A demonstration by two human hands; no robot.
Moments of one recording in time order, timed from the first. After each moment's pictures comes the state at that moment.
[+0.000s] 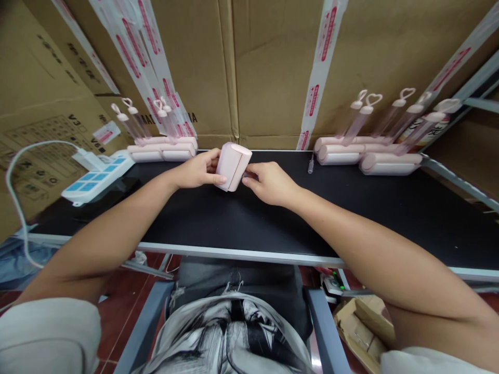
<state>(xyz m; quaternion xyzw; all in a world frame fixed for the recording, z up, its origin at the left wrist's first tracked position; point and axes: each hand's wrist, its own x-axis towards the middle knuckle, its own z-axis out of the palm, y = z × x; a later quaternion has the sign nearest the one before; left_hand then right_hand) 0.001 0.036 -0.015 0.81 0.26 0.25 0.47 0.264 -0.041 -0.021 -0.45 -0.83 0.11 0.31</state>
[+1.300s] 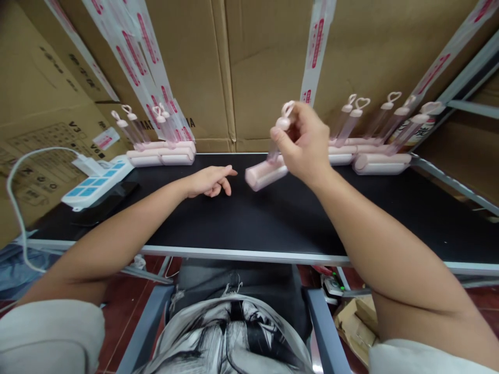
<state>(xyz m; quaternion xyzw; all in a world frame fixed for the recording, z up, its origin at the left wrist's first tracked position) 0.027 0.019 -0.020 0.73 0.42 0.16 0.51 0.310 -0.035 0.022 -0.49 -0.66 0.03 0.57</state>
